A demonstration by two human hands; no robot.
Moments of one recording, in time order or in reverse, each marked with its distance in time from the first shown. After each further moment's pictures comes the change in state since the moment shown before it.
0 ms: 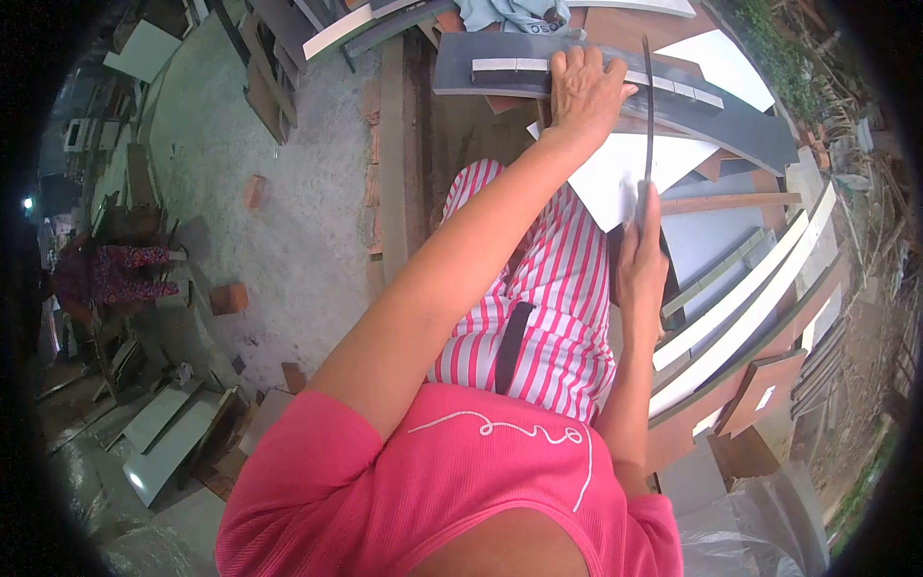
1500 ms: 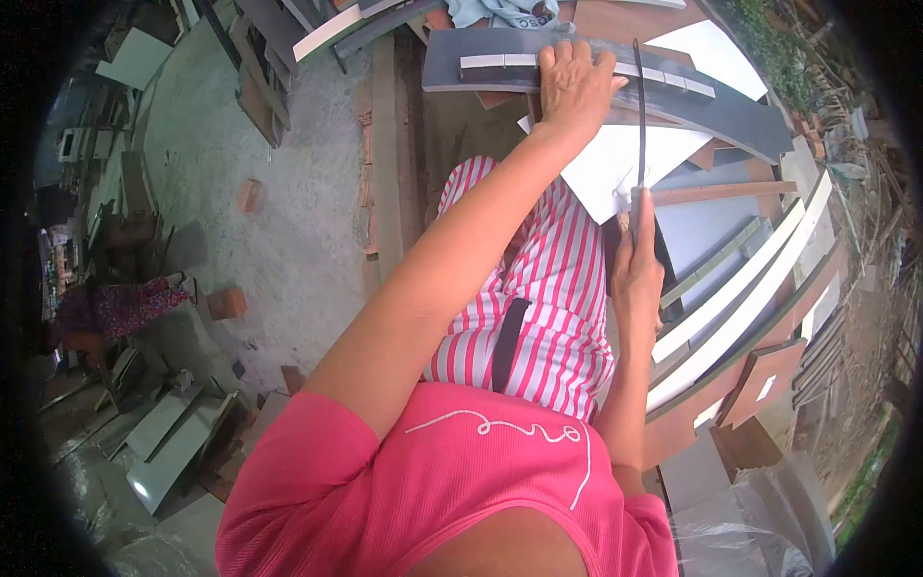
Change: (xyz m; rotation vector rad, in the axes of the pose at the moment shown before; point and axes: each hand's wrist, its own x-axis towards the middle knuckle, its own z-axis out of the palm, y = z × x) left_hand -0.001 0.001 -0.002 0.030 0.003 0.002; right_hand -0.017 -0.001 -0.007 0.044 -0.034 0.026
